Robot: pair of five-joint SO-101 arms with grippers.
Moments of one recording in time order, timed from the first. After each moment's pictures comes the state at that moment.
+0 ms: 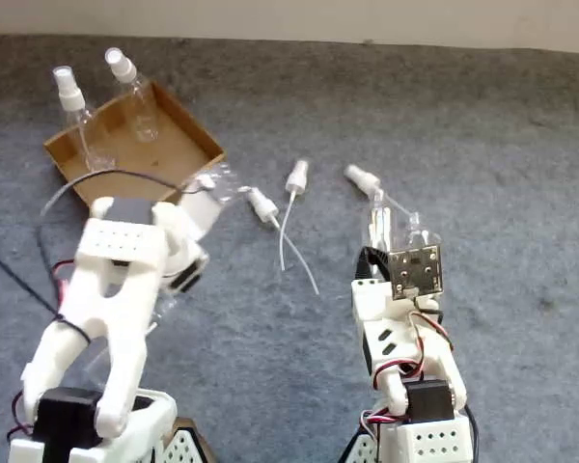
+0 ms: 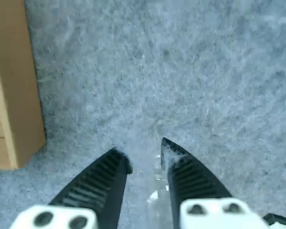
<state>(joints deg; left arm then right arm) 1.0 -18.9 34.5 74.9 -33.0 -8.4 -104.6 95.6 39.2 6.5</state>
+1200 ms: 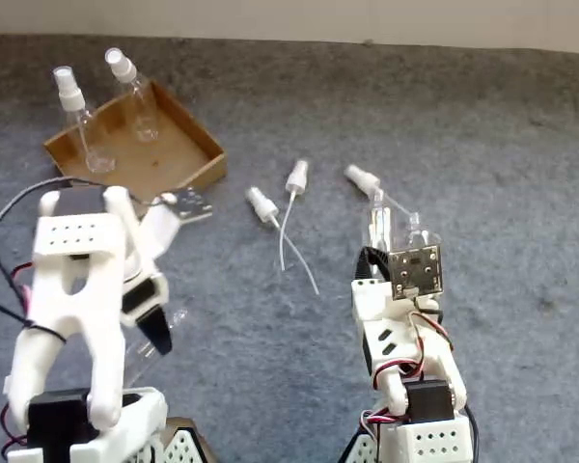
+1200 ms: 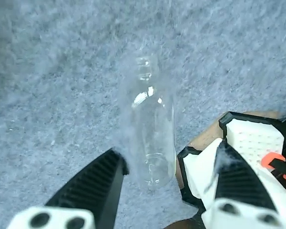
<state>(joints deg) -12.4 -18.9 30.1 99.1 -47.3 -8.4 -104.6 95.6 39.2 6.5</state>
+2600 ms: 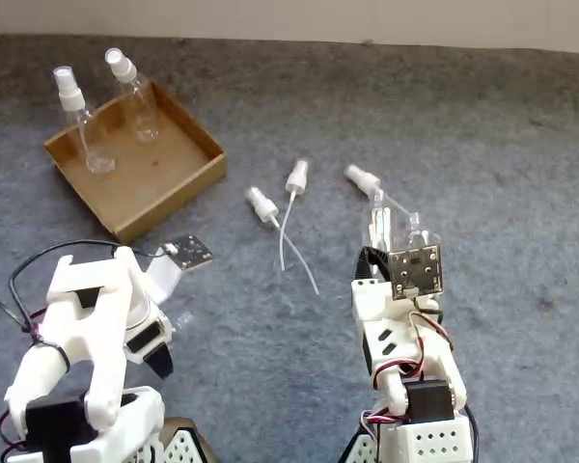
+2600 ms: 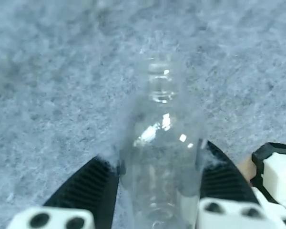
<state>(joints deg) -16.4 -18.9 57.5 70.3 -51.7 -8.4 -104.6 95.6 39.2 6.5</state>
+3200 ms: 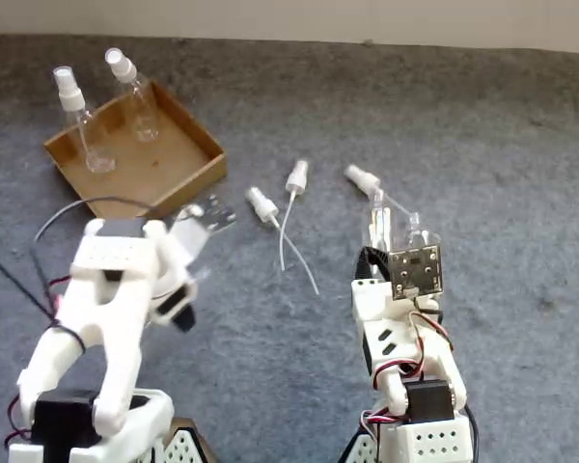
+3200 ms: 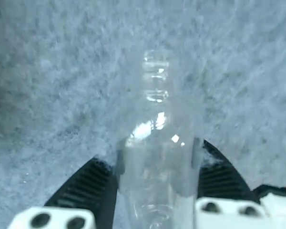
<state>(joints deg) -4.2 -18.9 44.6 73.6 -37.6 -8.4 -104.6 95.6 39.2 6.5</state>
